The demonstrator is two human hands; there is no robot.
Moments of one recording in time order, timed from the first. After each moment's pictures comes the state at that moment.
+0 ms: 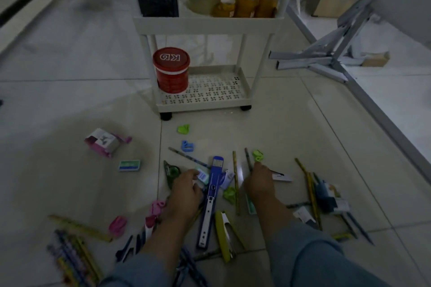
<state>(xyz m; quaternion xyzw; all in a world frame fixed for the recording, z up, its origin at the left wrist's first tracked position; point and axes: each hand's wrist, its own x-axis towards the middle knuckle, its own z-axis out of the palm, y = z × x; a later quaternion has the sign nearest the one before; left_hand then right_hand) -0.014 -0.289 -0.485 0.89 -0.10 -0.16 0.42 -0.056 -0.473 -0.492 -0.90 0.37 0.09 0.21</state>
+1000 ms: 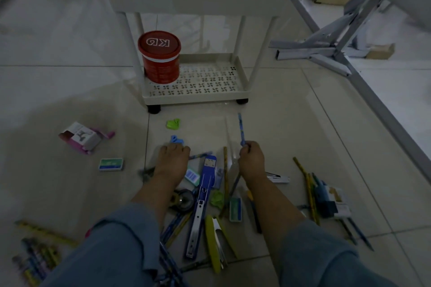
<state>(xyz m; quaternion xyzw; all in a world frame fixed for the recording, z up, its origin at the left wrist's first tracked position) 0.070 -0.319 -0.500 0.94 -0.31 -0.11 -0.07 -0.009 -0.485 -0.483 -0.76 0.42 -0.10 0.49</state>
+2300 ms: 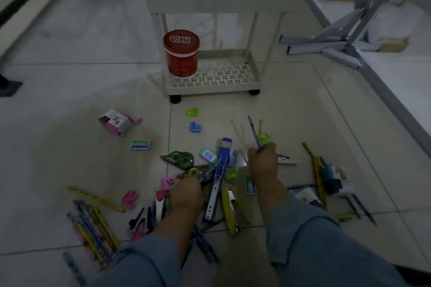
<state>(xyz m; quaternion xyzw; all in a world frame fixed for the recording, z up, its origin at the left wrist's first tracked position) -0.048 -0.272 -0.485 0.96 -0.14 -0.24 0.03 -0.058 -0.454 -0.472 -0.77 0.48 -0.06 0.41</state>
